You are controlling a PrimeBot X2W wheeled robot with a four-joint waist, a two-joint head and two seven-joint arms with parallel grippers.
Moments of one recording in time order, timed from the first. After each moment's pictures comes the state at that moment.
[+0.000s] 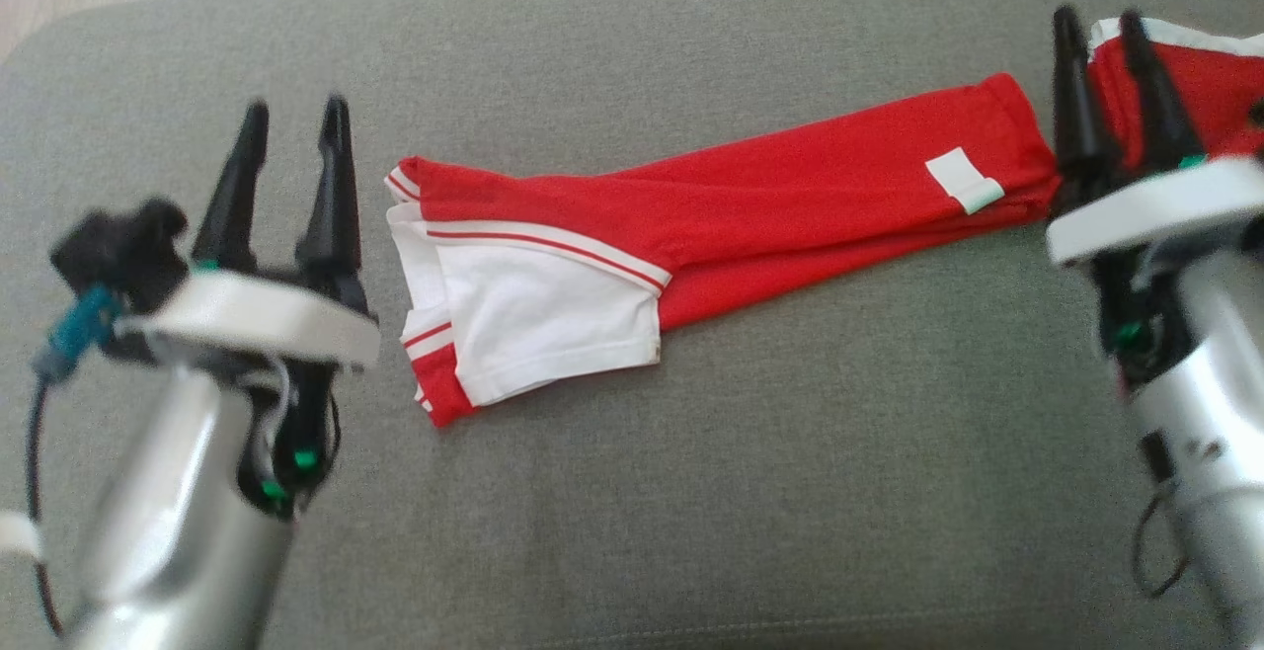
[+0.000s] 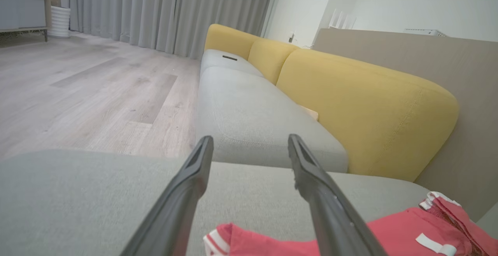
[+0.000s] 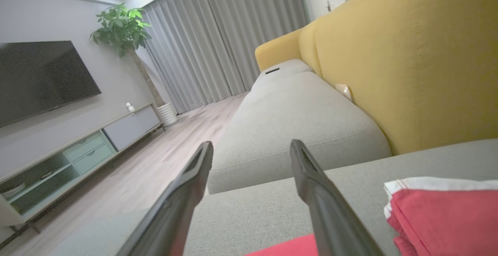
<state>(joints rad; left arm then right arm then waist) -0.42 0.29 -0.37 0.20 -0.64 0.10 -0.26 -0.64 -0.37 0.38 0.56 0.81 0.13 -0.25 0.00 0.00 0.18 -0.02</state>
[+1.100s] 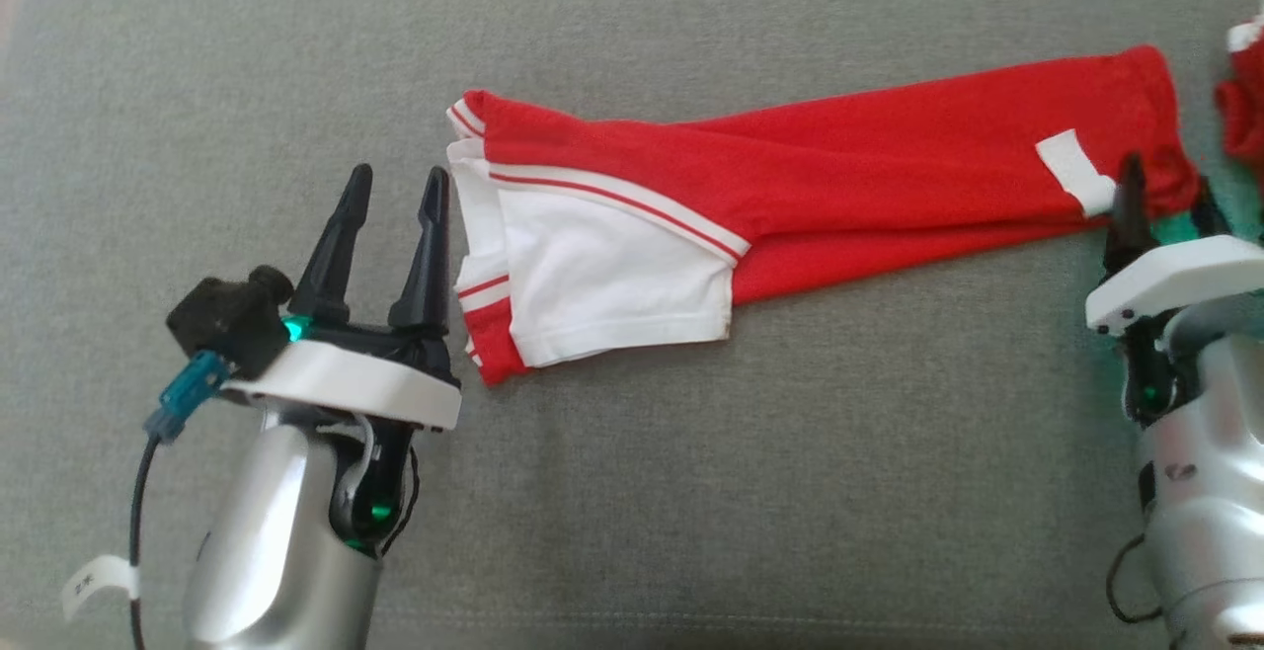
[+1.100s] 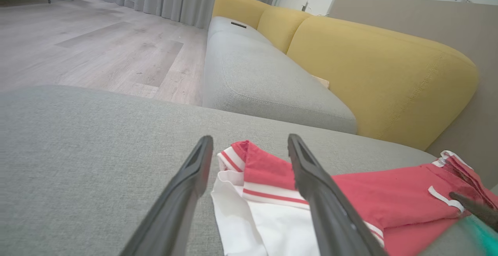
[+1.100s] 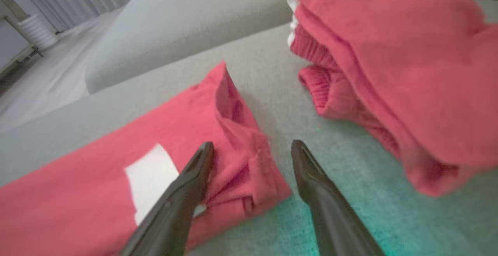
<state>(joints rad) -0.30 0.04 -0.19 0.24 -0.36 -0.12 -0.26 -0.62 -0.16 -0.24 0.89 0.23 0.13 -0.13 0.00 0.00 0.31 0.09</state>
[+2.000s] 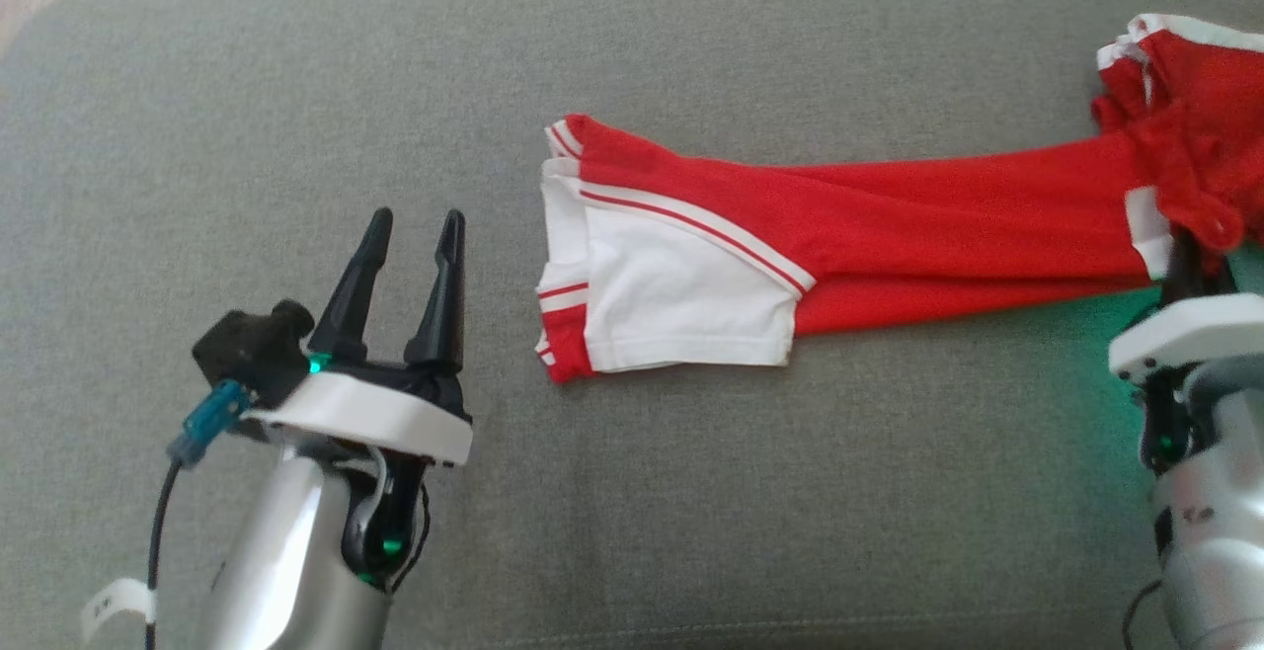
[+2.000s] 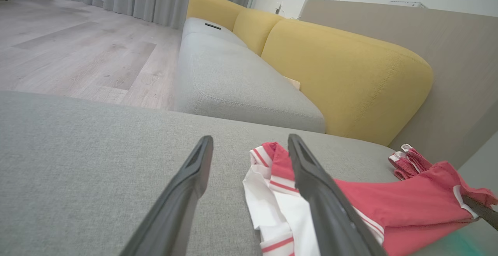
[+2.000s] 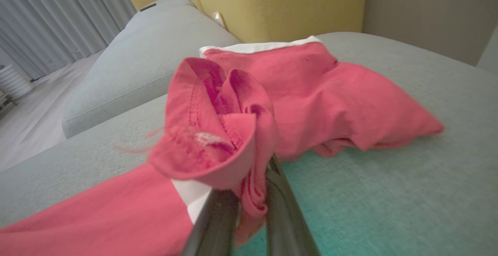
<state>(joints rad) -0.26 0.04 -0.22 0.26 -0.37 -0.12 -0.26 -0.58 -0.19 -0.25 0.96 0.27 0.13 -0.22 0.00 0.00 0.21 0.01</state>
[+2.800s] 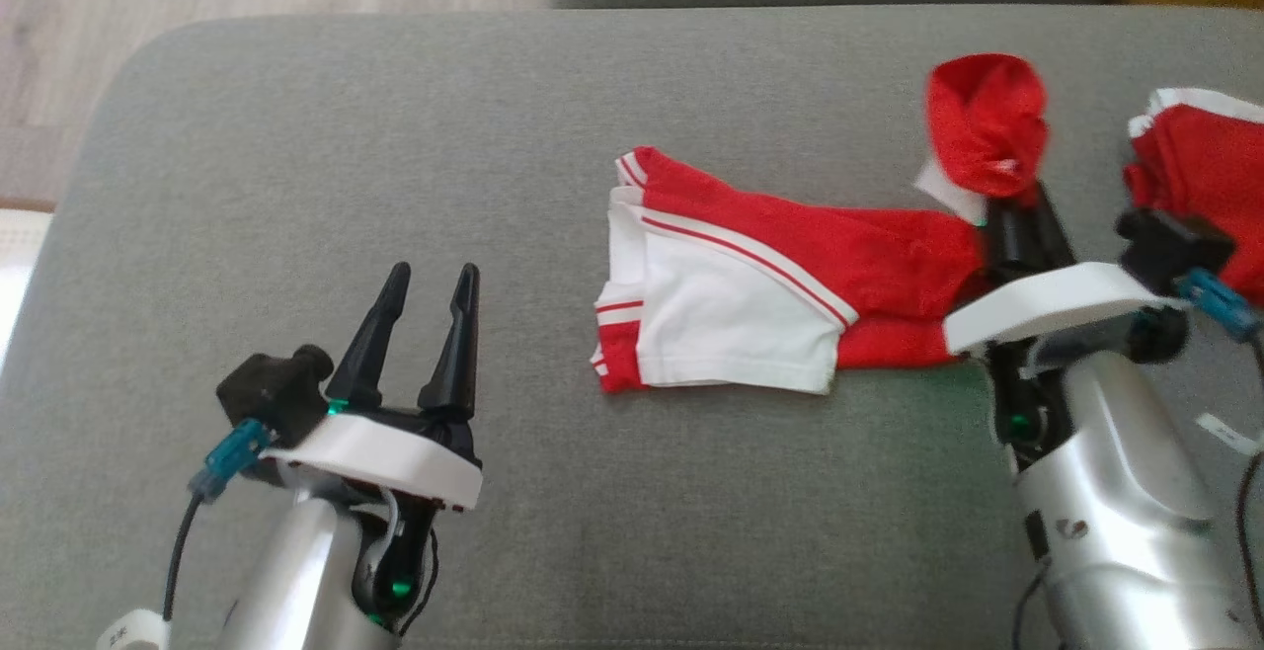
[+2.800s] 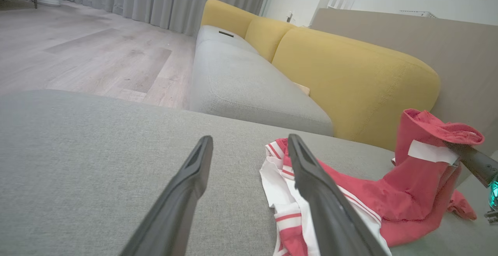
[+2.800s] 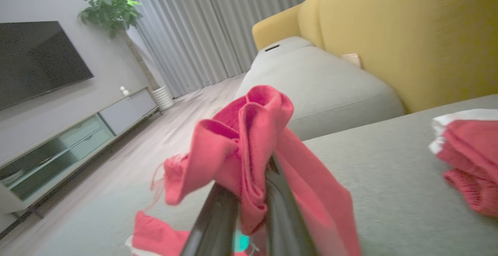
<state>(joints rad) -0.19 0.05 -0.24 0.28 -0.39 -0.12 -0.26 -0.48 -0.07 0.07 0.59 0.42 0.13 -0.20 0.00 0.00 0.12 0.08</state>
